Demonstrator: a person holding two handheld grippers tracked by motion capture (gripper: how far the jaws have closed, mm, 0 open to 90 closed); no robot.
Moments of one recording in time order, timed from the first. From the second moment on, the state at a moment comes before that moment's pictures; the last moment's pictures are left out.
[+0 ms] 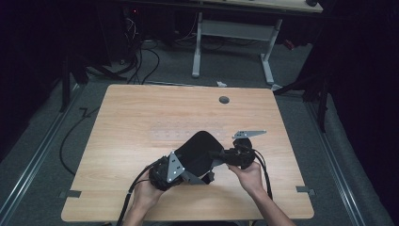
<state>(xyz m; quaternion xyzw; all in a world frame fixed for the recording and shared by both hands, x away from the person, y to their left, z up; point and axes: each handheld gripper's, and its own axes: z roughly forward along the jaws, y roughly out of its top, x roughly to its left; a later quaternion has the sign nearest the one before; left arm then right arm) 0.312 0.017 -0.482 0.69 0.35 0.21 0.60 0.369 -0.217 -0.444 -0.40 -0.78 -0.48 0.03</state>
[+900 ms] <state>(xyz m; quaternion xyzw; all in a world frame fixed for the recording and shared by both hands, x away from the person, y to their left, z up) 0.305 0.053 -0.455 0.66 0.37 0.12 0.65 0.355 -0.249 -0.452 -0.40 -0.75 -0.52 -0.03</state>
